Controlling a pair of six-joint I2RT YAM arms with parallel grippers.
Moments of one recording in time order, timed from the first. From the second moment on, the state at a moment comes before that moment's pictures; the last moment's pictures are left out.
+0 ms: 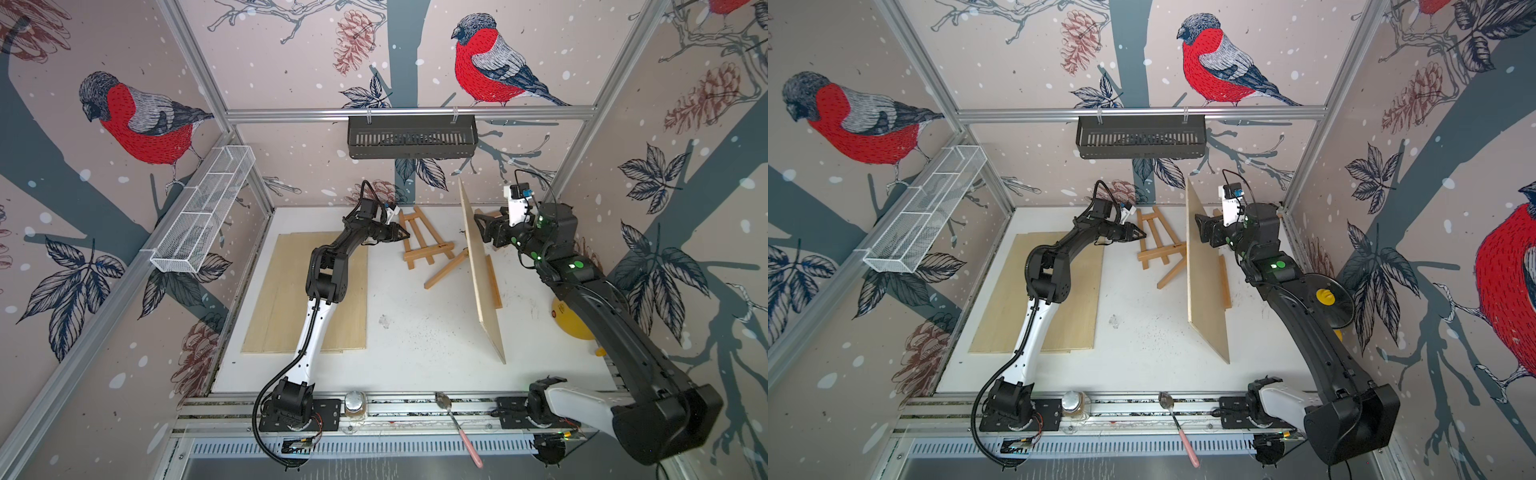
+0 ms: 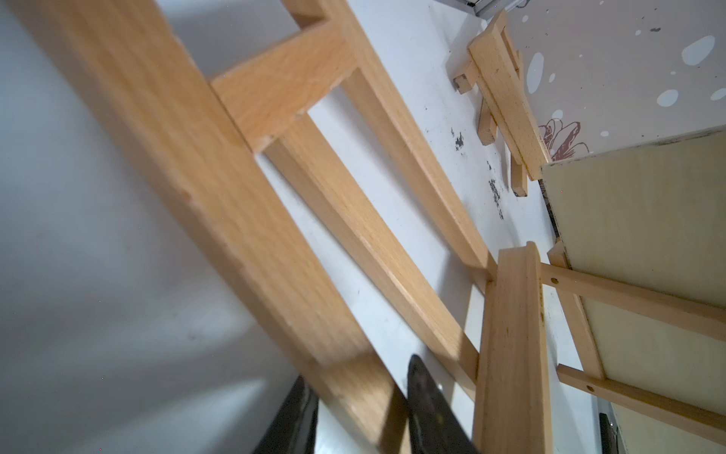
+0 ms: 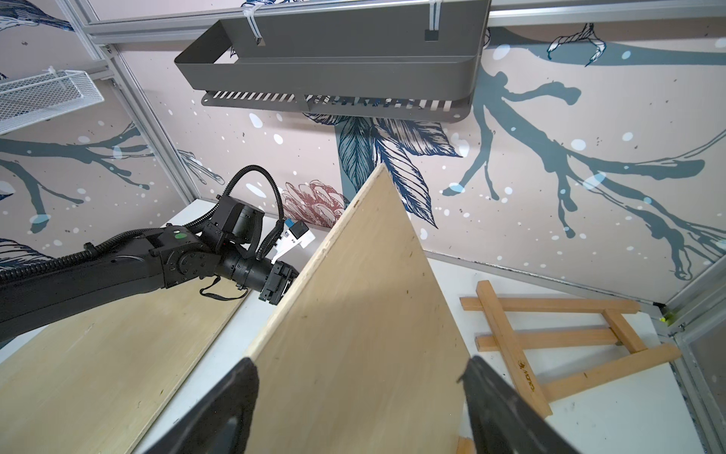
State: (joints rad) left arm -0.27 2.75 2.38 -0.48 0.84 -0.20; right arm 0.27 1.18 1.16 -0.23 -0.20 0.02
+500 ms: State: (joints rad) left arm -0.29 2.80 2.42 -0.27 0.78 -0.28; right arm 0.21 1.16 1.13 -0.22 -0.20 0.03
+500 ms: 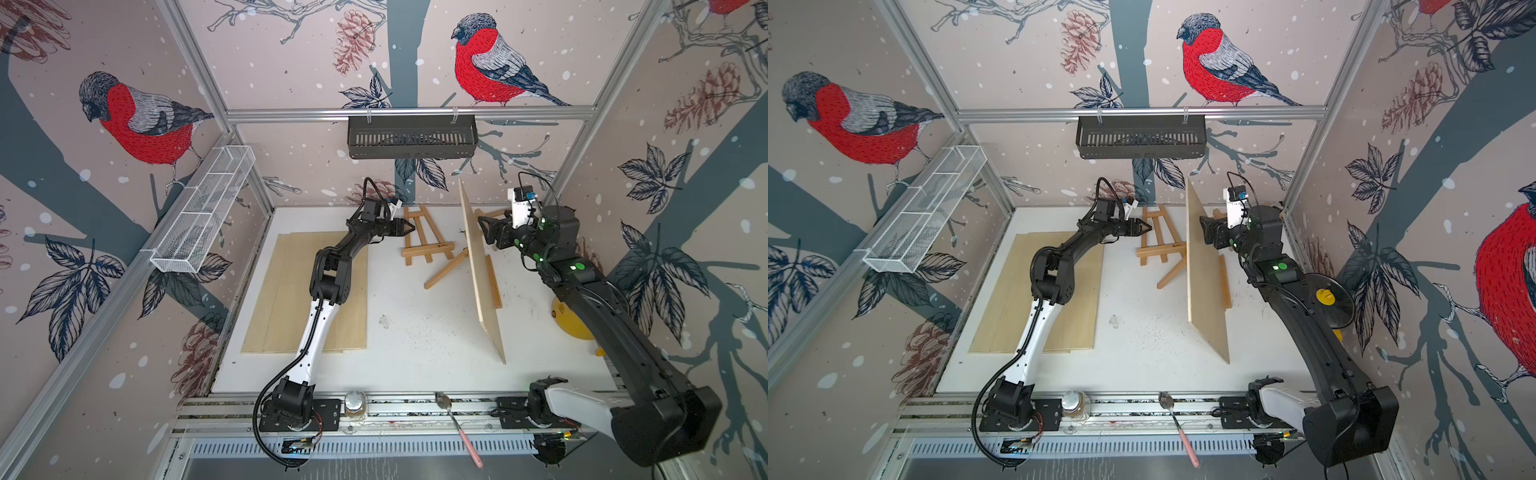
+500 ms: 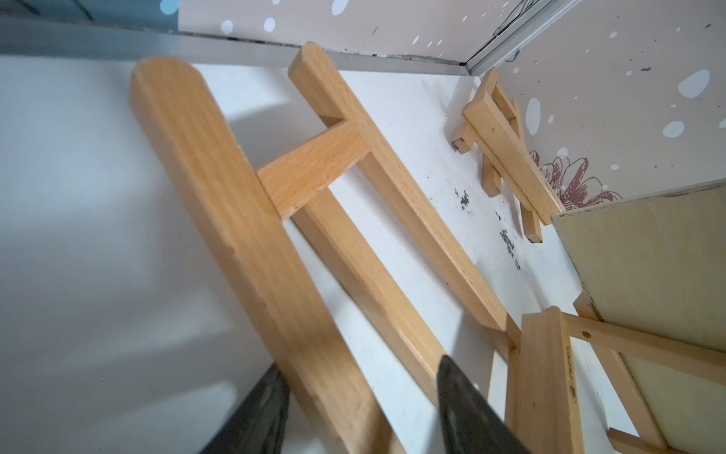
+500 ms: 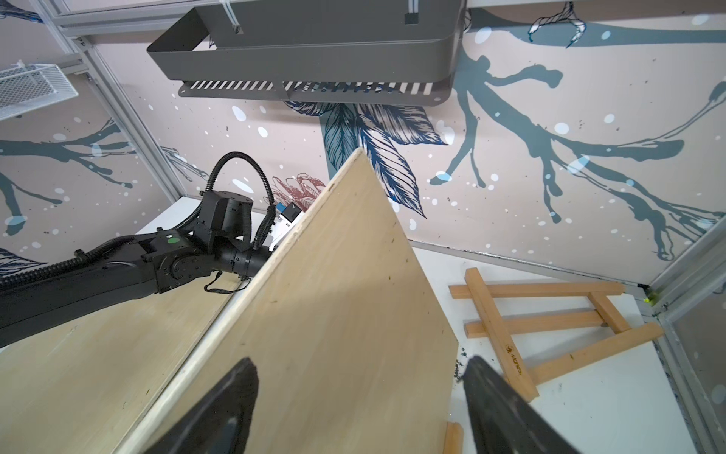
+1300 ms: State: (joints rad) left arm -0.27 1.88 1.63 -0.33 0.49 -0.21; right arm -0.12 1.36 0.90 -0.22 -0.41 0.19
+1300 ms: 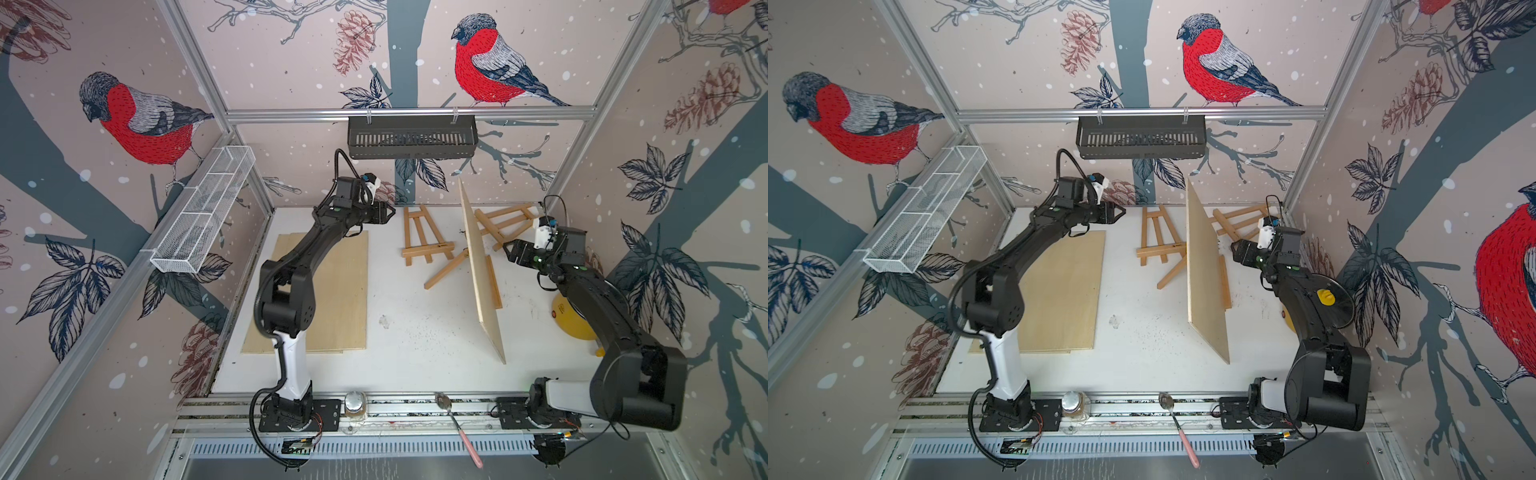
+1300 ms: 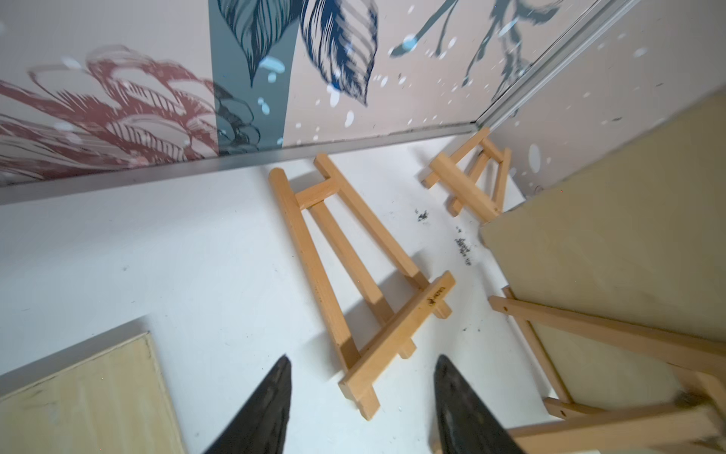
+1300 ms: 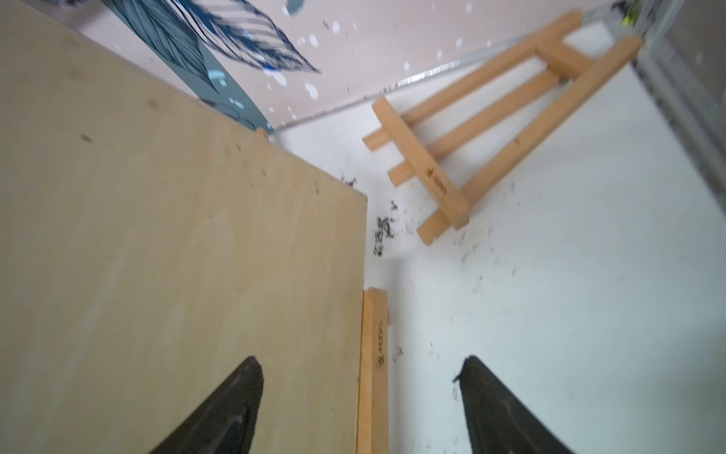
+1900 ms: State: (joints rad) left arm -0.26 1.30 1.10 -0.26 0.30 -0.26; right arm -0.11 1.50 0.73 -0.12 -0.52 0.19
